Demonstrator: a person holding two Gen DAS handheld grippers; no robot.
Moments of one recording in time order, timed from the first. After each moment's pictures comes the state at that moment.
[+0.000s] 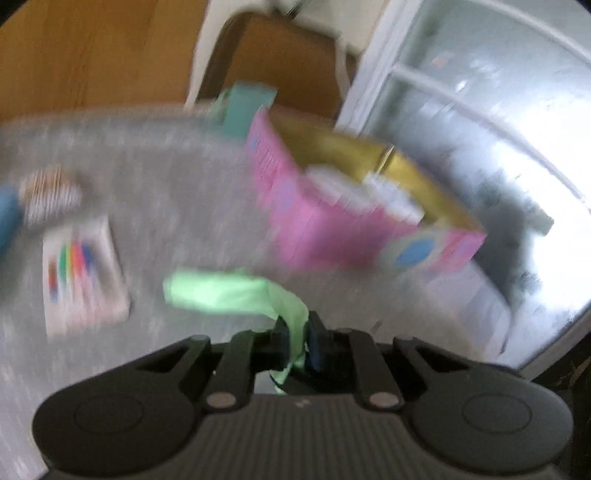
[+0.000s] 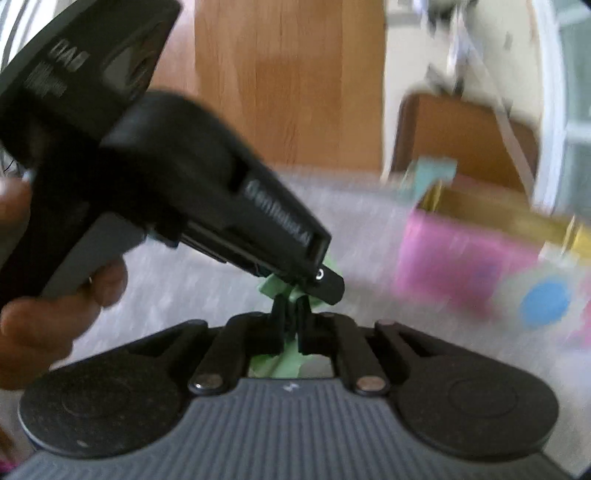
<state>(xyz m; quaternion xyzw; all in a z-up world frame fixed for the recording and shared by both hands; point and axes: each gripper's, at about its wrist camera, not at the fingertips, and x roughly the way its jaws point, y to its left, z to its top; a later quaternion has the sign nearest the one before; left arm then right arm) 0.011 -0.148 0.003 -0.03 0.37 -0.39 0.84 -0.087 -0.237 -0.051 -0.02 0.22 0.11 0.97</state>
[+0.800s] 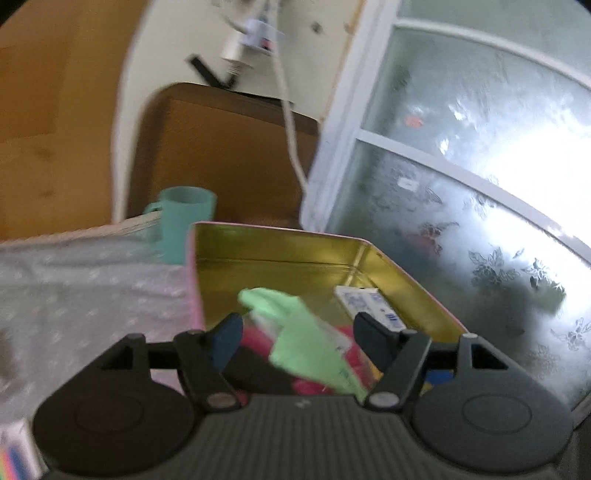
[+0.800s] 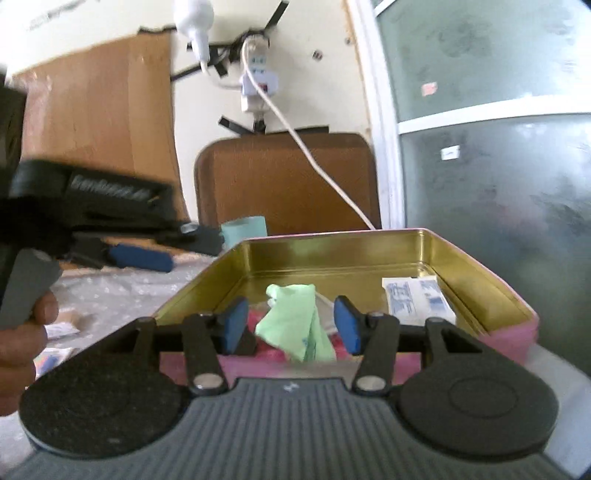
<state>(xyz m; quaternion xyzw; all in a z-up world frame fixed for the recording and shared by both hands) 0.082 -0.250 0.037 -0.04 0.27 -0.40 0.87 -0.046 -0.386 -0.004 0.07 0.13 -0.11 0.98</state>
